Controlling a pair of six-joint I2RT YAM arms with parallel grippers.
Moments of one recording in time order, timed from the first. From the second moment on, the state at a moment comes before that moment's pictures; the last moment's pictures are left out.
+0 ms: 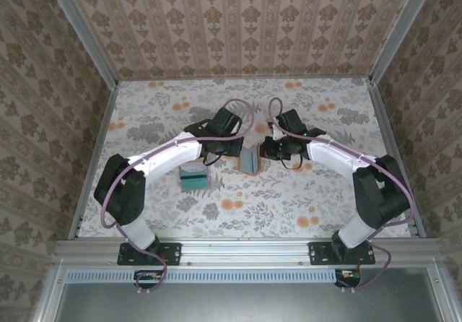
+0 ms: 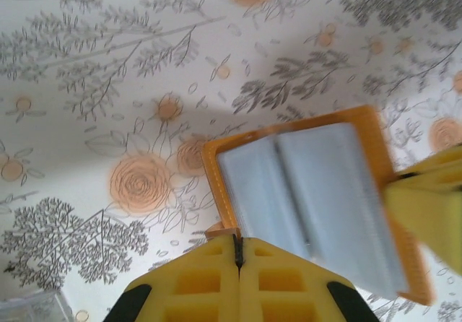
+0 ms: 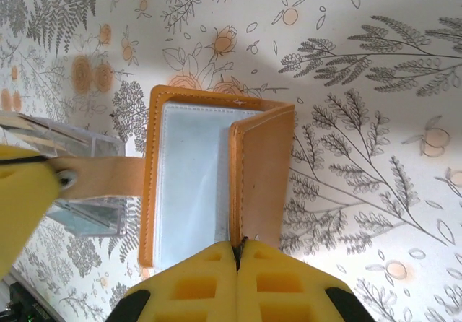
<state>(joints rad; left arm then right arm) -0.78 1.68 1.26 -0.56 0.02 -0.44 0.42 1.59 1.03 -0.42 -0.37 0.55</state>
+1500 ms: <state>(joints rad) -0.85 1.70 1.29 -0.61 0.04 -0.49 0.30 1.36 0.76 -0.45 -0.26 0.49</state>
